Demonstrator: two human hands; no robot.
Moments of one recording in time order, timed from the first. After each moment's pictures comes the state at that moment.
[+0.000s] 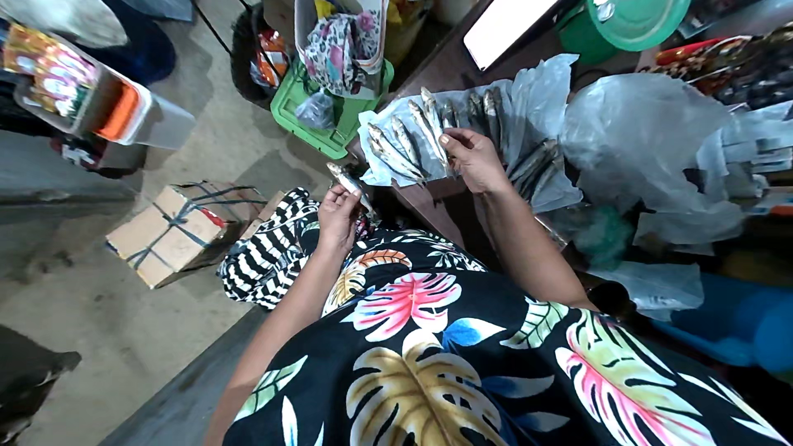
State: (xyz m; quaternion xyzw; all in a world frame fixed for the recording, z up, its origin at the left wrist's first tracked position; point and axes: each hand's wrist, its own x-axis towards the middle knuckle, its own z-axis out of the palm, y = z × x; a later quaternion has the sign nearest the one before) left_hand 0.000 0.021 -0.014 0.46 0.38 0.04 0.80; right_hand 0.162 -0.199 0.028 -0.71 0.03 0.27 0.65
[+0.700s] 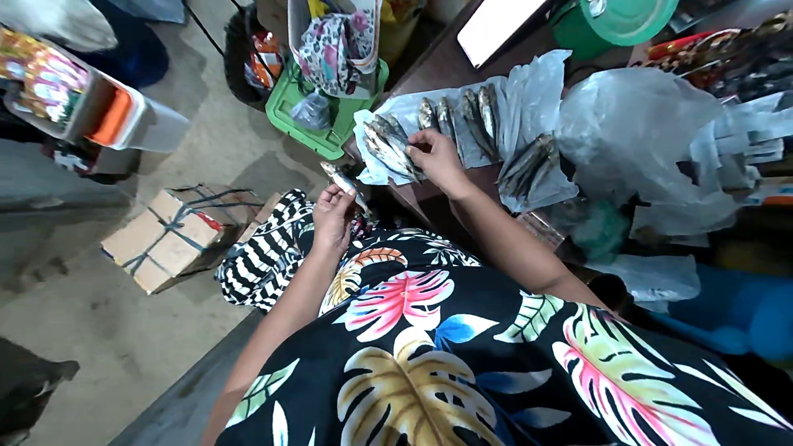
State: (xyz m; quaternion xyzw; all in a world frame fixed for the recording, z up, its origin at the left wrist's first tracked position) left_hand 0.000 0.023 -0.012 0.47 0.39 0.03 0.79; right_hand 0.157 -0.158 0.006 -0.83 -0.05 0.27 0.48
